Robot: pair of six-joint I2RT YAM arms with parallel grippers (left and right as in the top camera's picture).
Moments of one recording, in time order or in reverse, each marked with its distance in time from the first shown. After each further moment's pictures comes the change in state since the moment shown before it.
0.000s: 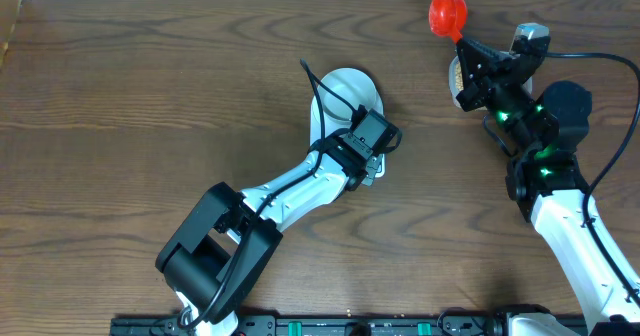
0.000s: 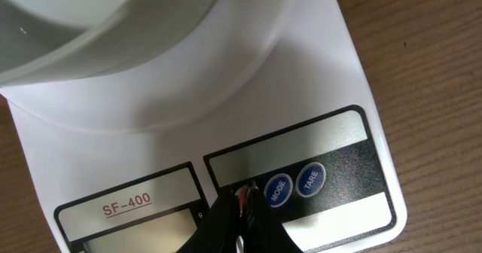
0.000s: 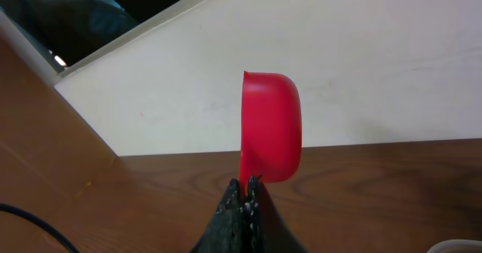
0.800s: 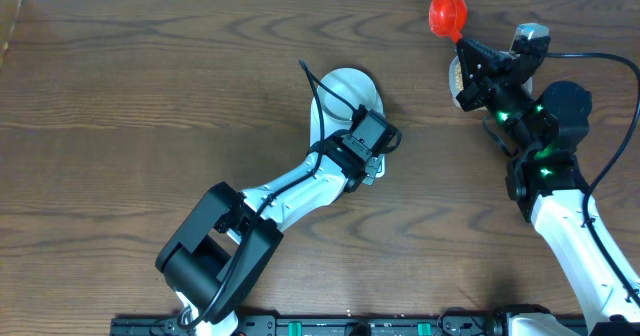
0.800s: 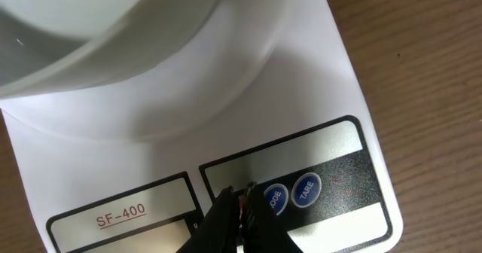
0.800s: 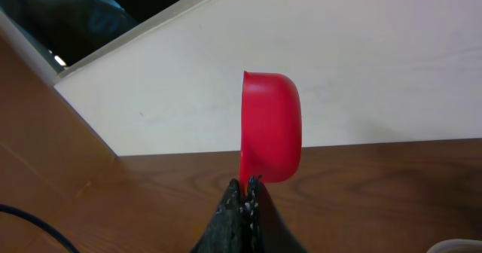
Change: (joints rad) left arm 0.000 0.000 -0.016 0.044 0.000 0.000; right arm 0.000 0.000 0.000 0.000 0.000 0.000
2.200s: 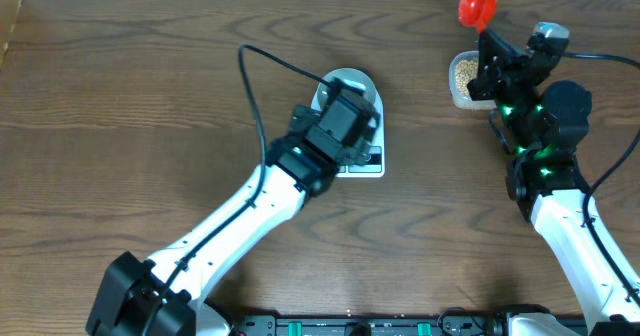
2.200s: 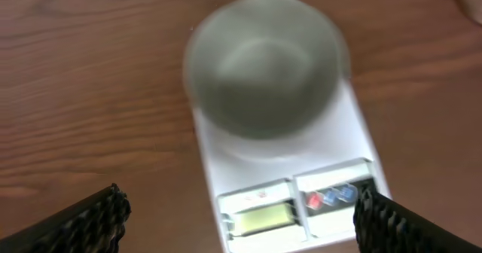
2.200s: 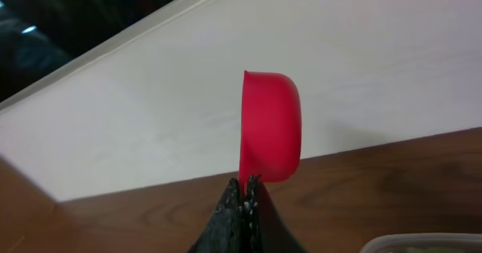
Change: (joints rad) left arm 0.064 -0.327 0.033 -0.164 -0.112 0.048; right arm 0.000 0.001 0.000 0.000 0.240 0.016
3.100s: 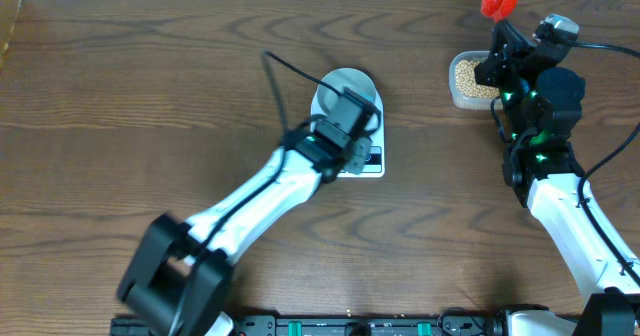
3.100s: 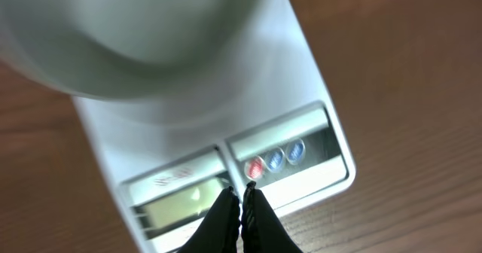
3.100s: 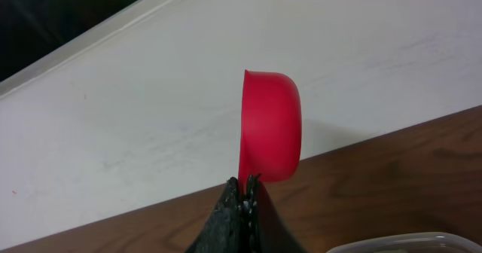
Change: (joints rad) left arm 0.004 0.173 -0.001 0.015 0.241 0.025; right arm 0.000 0.088 0.053 0.005 0.163 0.008
